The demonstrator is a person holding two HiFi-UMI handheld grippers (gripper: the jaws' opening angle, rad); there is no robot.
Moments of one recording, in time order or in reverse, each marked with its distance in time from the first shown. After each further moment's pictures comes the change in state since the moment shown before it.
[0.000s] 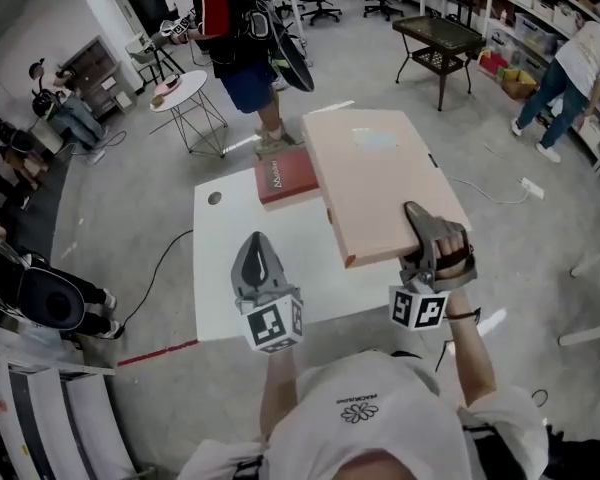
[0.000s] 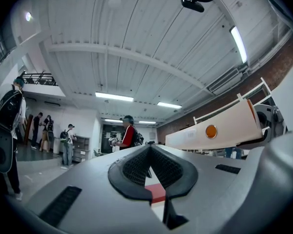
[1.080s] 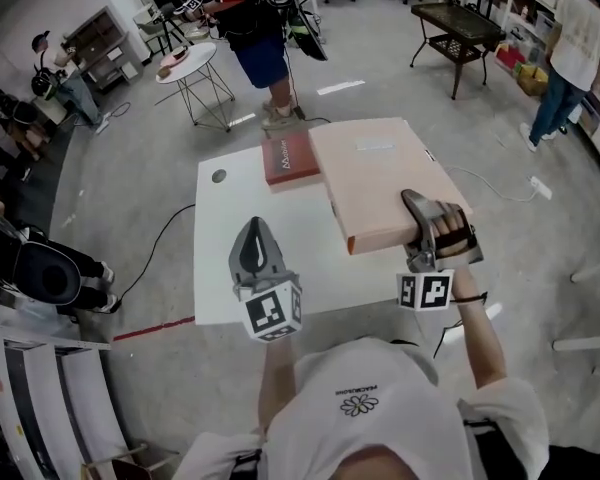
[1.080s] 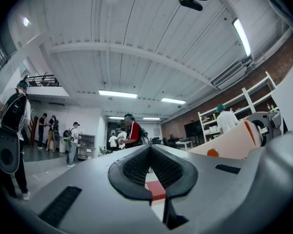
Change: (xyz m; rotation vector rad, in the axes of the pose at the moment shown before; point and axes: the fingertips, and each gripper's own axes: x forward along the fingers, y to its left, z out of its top) left arm 0.014 0.013 -0.018 0.014 0.044 0.054; right arm 0.038 0.052 -0.011 -0.088 -0.049 0.255
